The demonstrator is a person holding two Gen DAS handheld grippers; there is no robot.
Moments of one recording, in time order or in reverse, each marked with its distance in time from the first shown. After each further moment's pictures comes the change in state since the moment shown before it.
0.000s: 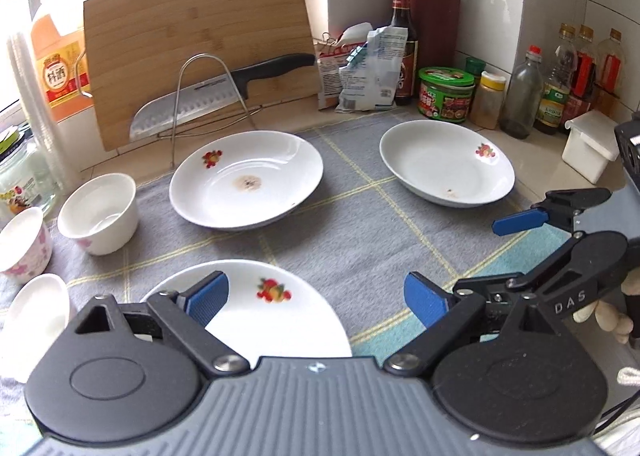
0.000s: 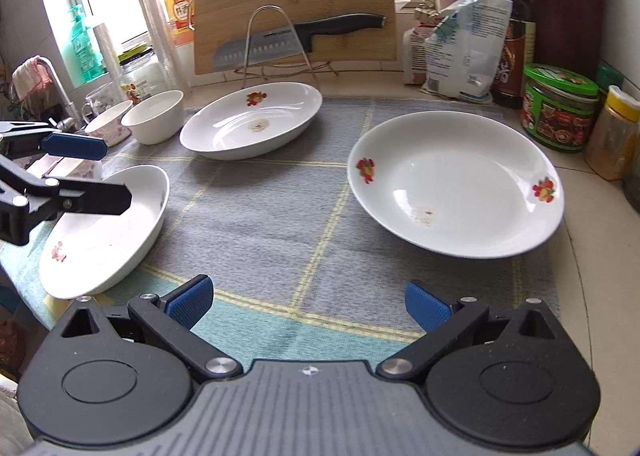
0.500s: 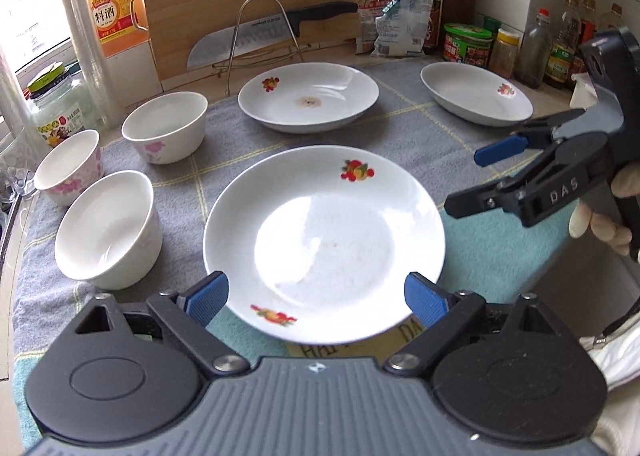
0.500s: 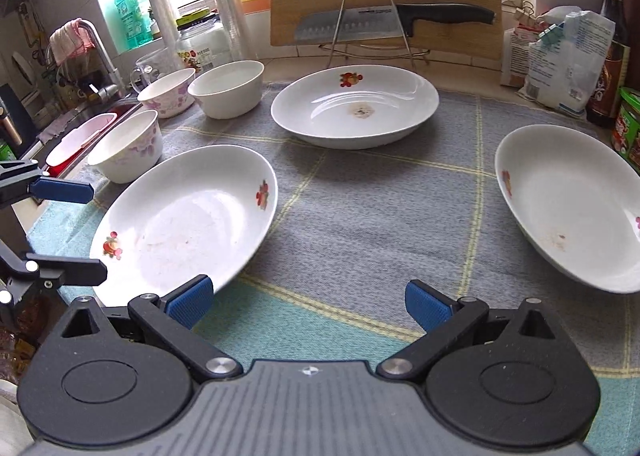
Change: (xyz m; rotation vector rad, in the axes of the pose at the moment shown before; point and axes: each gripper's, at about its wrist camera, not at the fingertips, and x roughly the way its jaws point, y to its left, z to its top) left arm -0.038 0.074 -0.069 0.016 0.106 0.006; right arm 0.035 0.077 0.018 -0.059 0.067 0.099
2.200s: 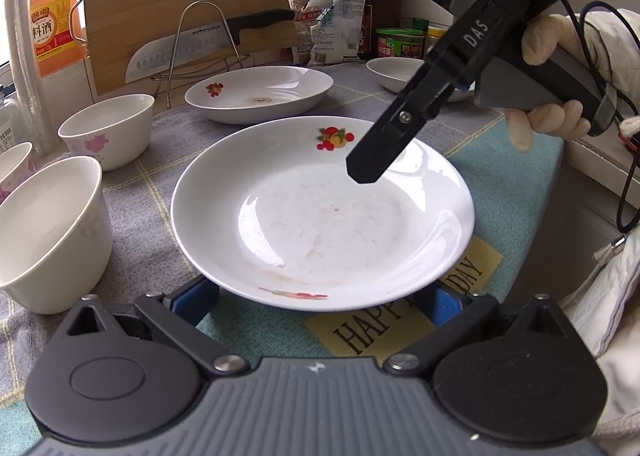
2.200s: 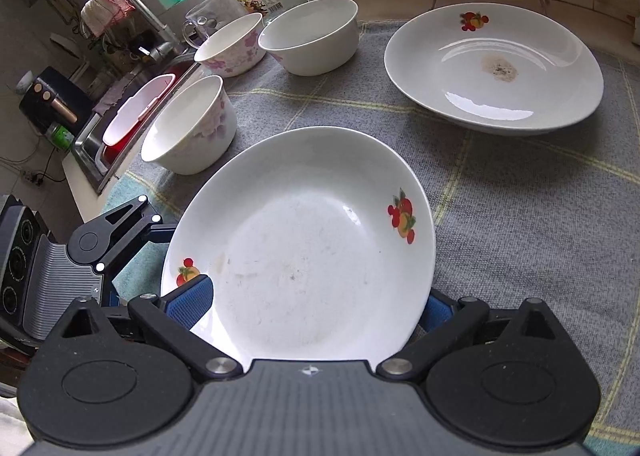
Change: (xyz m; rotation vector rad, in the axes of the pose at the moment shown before) left arm 0.049 0.039 -0.042 0.161 -0.173 -0.223; right arm 0.078 0.032 0.056 0.042 0.255 0.257
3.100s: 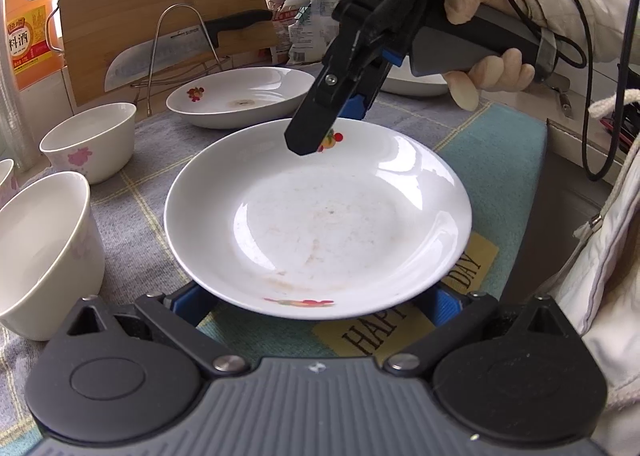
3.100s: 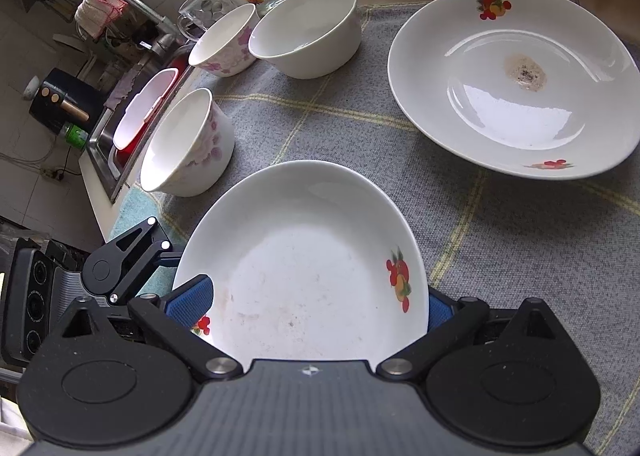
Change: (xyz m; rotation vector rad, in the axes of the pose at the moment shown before) left arm 0.002 0.006 0.002 0.058 0.005 -0.058; right arm 0.018 -0.017 0.045 0.055 0.120 0.094
